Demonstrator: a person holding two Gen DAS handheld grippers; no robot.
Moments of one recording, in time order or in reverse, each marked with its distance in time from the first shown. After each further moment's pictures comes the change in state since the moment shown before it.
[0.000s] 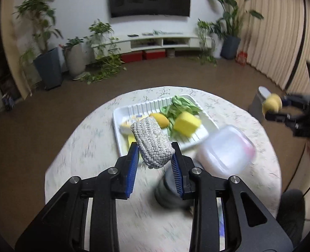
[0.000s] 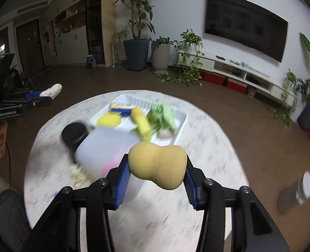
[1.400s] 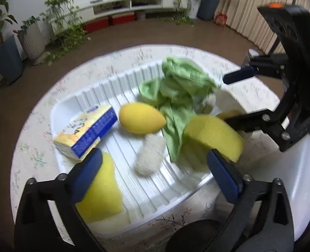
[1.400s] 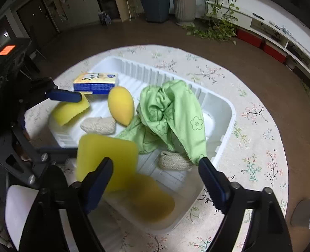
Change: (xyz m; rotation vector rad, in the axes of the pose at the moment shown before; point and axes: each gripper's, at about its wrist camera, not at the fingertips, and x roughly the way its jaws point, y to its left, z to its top) left arm 0.192 0.003 0.021 0.104 0.231 -0.179; right arm 0.202 -0.034 0.041 0.003 0.308 0.198
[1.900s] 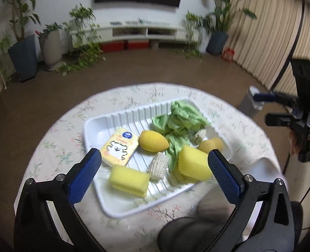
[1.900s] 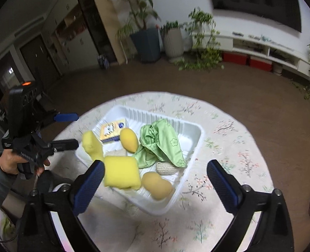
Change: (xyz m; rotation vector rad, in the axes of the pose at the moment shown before) left arm -0.086 0.017 -0.009 -0.137 -0.214 0.005; right arm -0.113 -0.013 -0.040 0.121 -0.323 0.034
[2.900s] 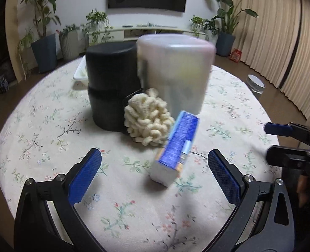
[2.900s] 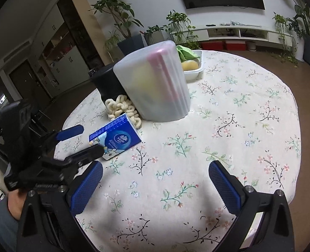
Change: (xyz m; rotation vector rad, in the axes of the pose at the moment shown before) left arm -0.054 -0.135 -0.225 -0.034 -0.038 0.125; right arm -0.059 0.131 -0.246 0.199 -0.048 -0.063
